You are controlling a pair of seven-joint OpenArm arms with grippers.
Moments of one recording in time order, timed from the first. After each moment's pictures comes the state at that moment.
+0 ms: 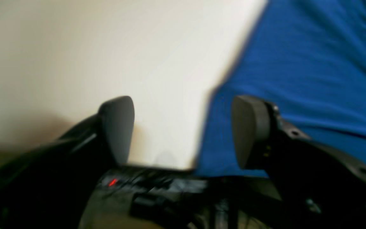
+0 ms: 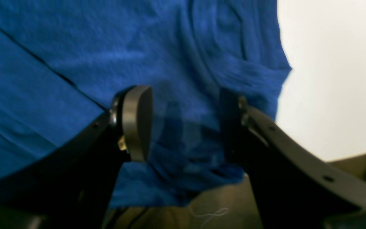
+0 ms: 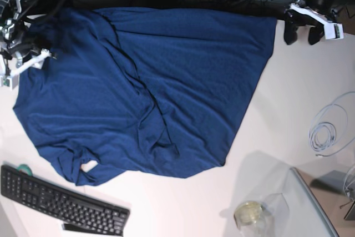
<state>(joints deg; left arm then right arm) 37.0 -10.4 -36.5 90.1 -25.0 -36.8 13.4 -16.1 1.0 32.2 99.2 13.0 15.5 -57.6</state>
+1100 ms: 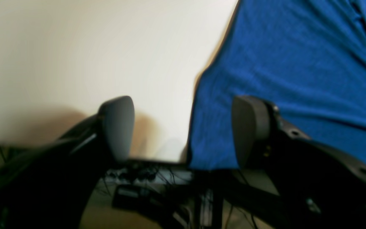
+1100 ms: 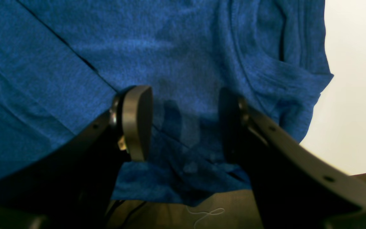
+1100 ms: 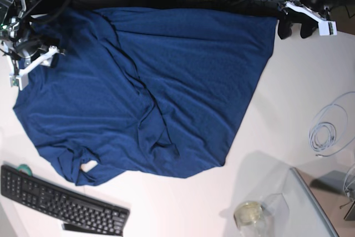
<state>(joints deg) 33.7 -10.6 -36.6 80.0 -24.8 -40.8 13.2 -16.0 -0.4 32.2 98.8 12.8 21.5 -57.9</state>
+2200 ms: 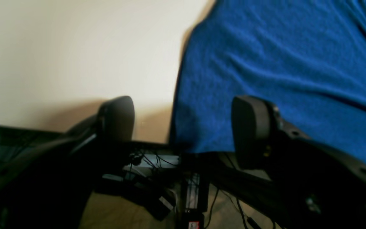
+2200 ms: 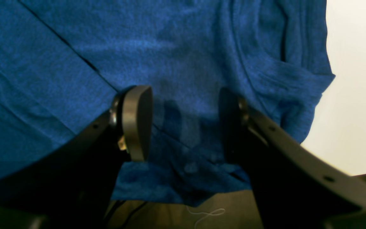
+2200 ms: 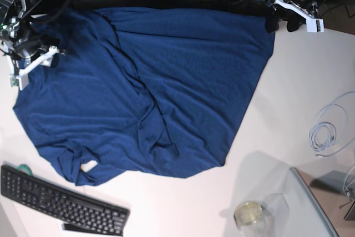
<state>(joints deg) 32.4 -10.7 -32.8 75.0 -24.8 -40.8 13.2 -16.0 -0.5 32.3 98.8 12.8 21.5 -57.9</state>
